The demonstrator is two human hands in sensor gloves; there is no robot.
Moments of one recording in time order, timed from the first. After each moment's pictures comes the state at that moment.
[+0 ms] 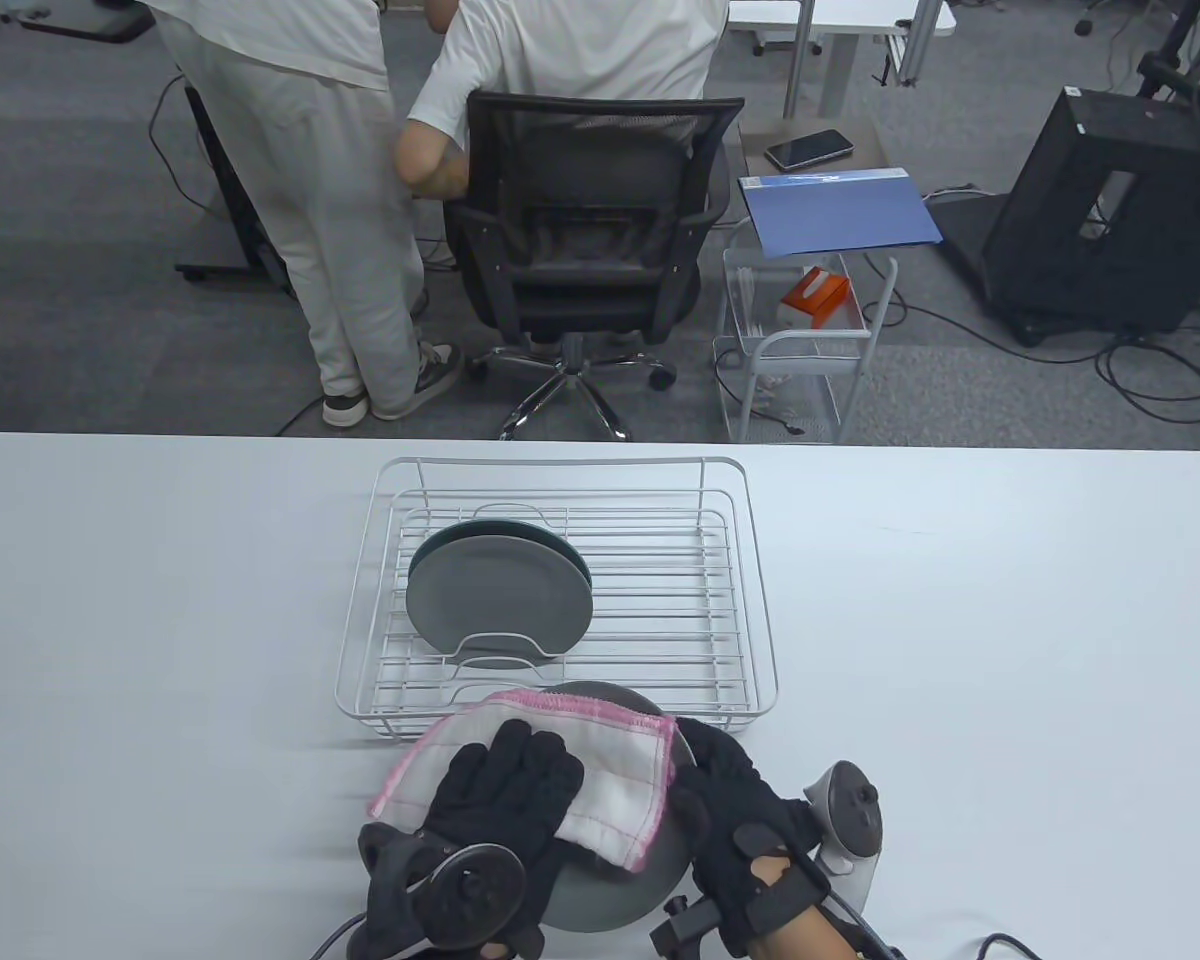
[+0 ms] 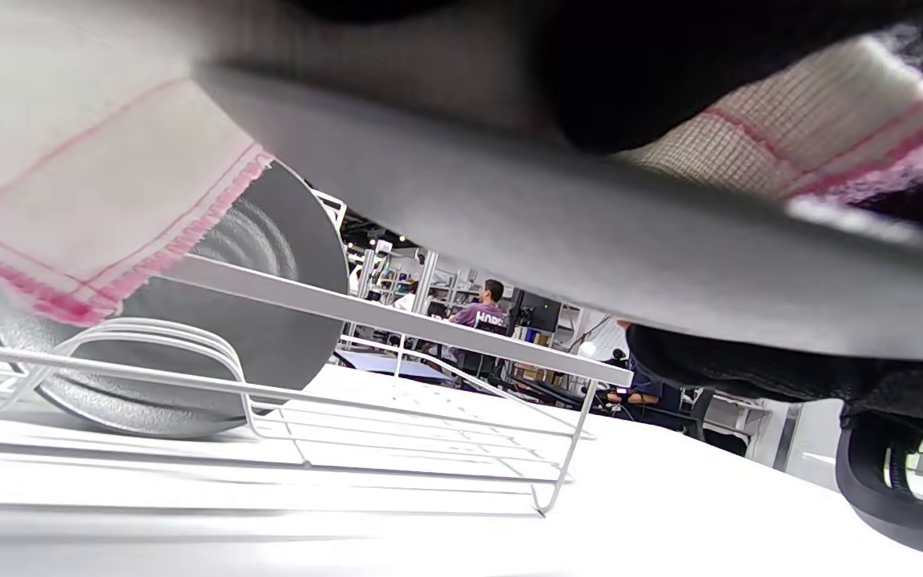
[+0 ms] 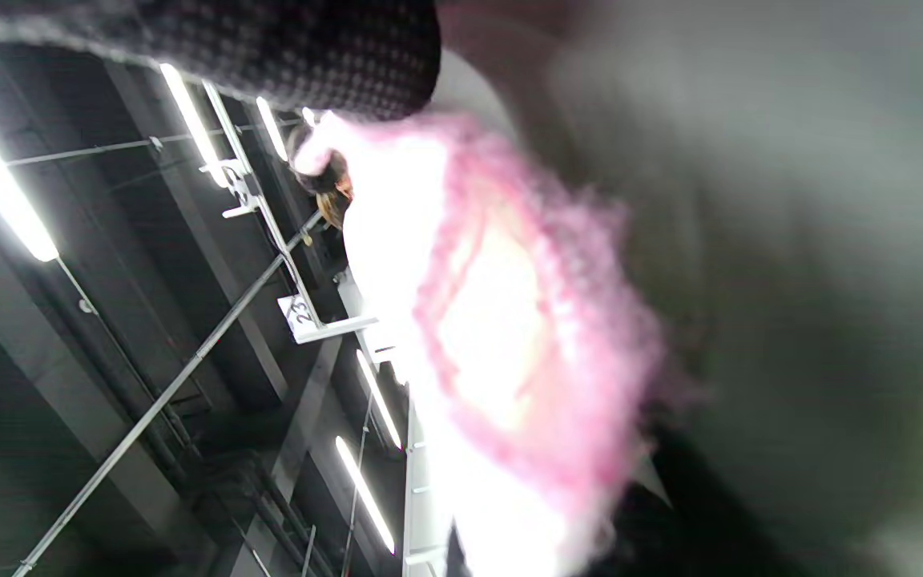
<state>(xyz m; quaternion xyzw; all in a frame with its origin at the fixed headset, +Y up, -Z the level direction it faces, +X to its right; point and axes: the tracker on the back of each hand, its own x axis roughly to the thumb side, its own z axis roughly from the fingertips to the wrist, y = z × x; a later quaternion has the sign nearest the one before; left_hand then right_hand) -0.142 -0.676 -0.223 0.10 -0.24 0.14 0.96 0.108 -0.732 -0.256 0.02 0.05 0.58 0.82</state>
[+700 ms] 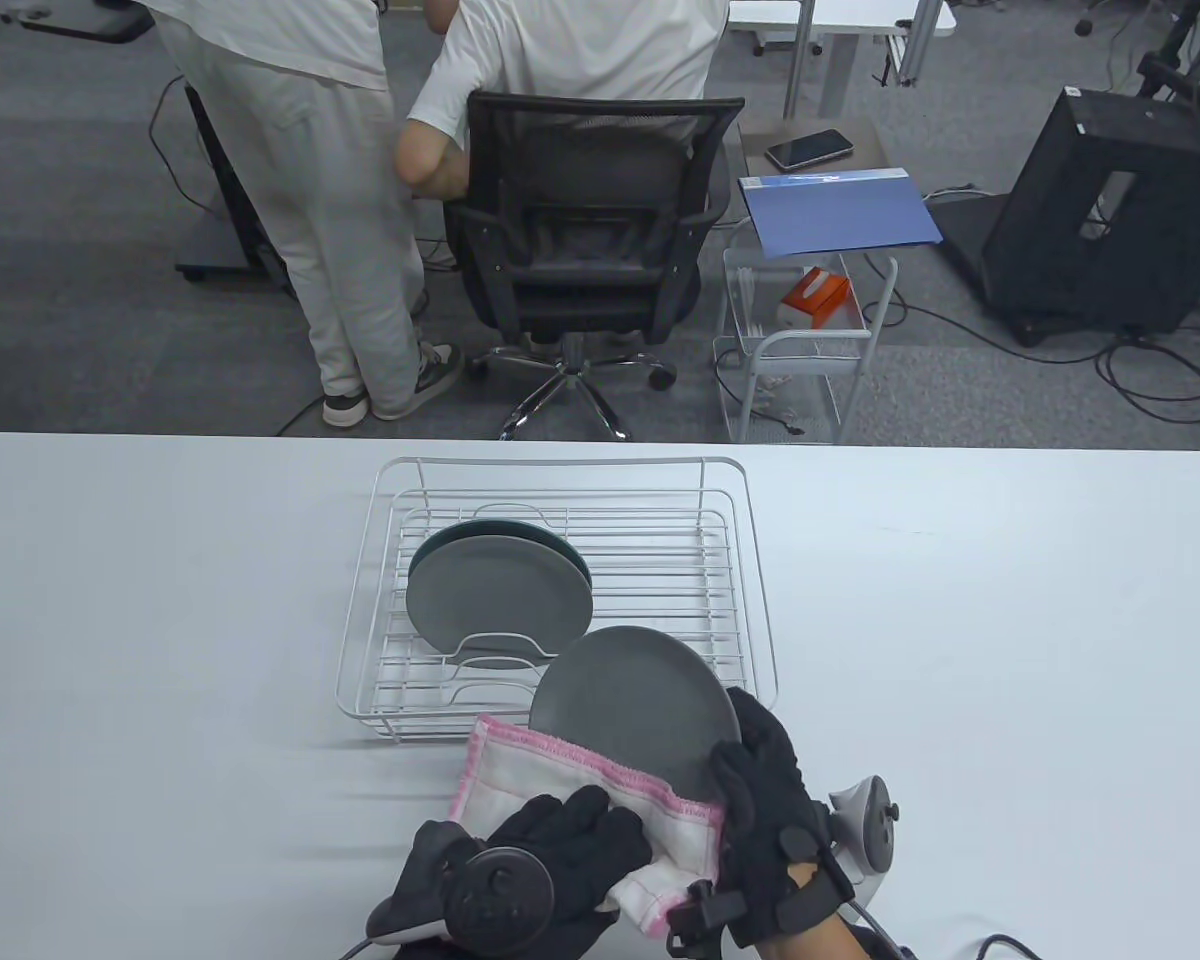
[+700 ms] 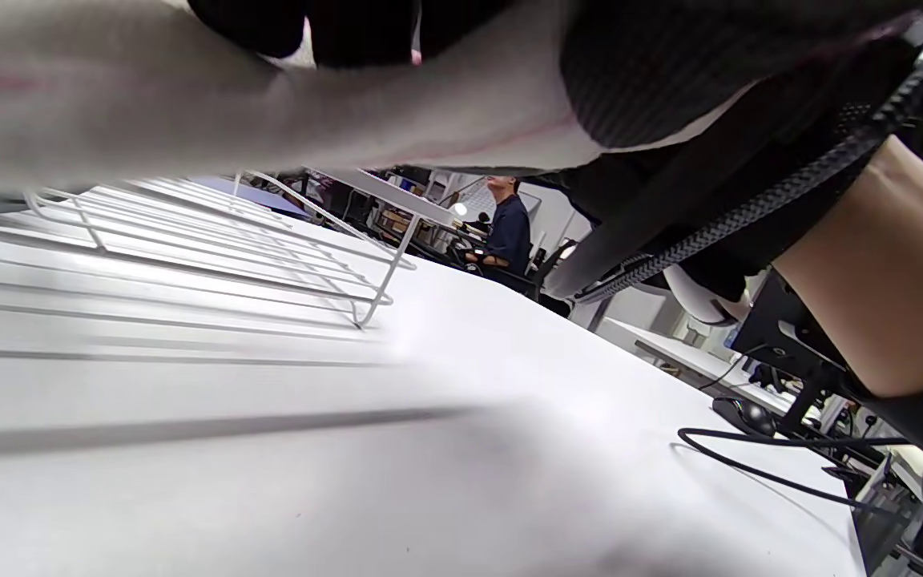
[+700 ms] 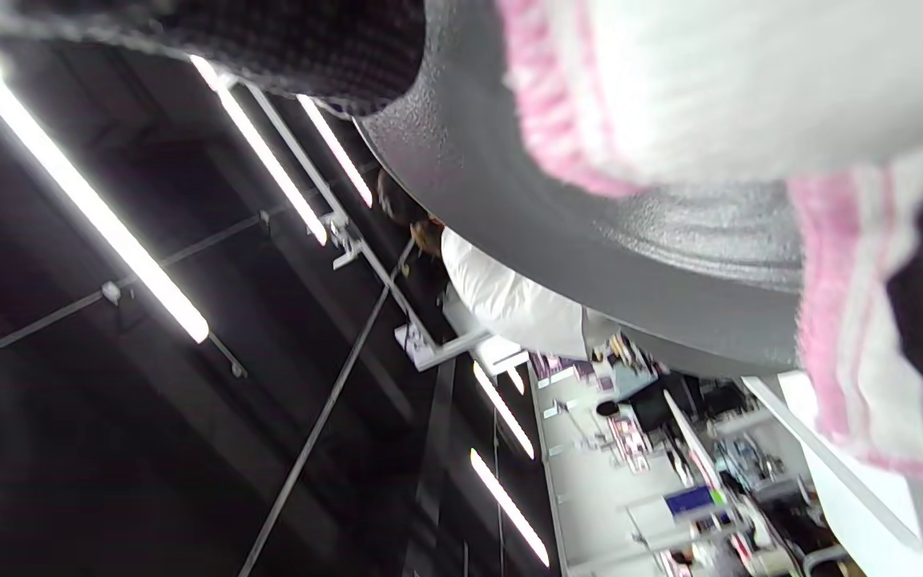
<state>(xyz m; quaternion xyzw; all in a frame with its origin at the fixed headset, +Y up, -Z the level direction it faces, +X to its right) -0.116 -0.693 -0.216 -0.05 -0.39 0.17 0.90 0.107 -0.730 -0.258 0.08 0.01 0.46 0.88</state>
